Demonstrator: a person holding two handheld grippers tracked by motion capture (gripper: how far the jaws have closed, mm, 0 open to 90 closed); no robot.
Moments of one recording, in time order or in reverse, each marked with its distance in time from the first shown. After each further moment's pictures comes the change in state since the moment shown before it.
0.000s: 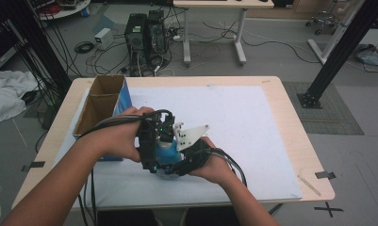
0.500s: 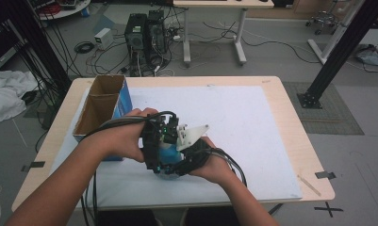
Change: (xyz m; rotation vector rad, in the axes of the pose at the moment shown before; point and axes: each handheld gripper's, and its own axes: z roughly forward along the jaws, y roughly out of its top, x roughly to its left) left arm 0.000 0.007 0.004 0.002 0.006 0.021; right arm 0.001 0.001 0.000 0.000 -0.001 0.008
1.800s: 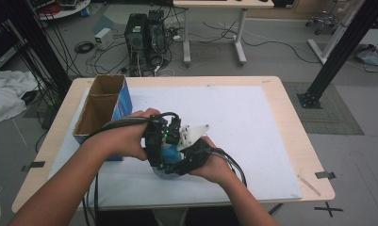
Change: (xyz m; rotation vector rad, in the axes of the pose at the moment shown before) left arm 0.000 0.004 0.003 0.012 0.006 0.016; right arm 0.001 0.001 0.000 -0.012 -0.003 0.010
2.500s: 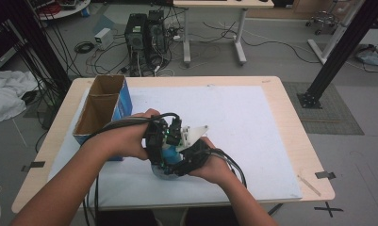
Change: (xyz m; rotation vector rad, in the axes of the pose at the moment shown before) left arm 0.000 0.002 0.001 0.015 -0.029 -0.010; right arm 0.000 0.000 0.002 0.007 -0.003 -0.028
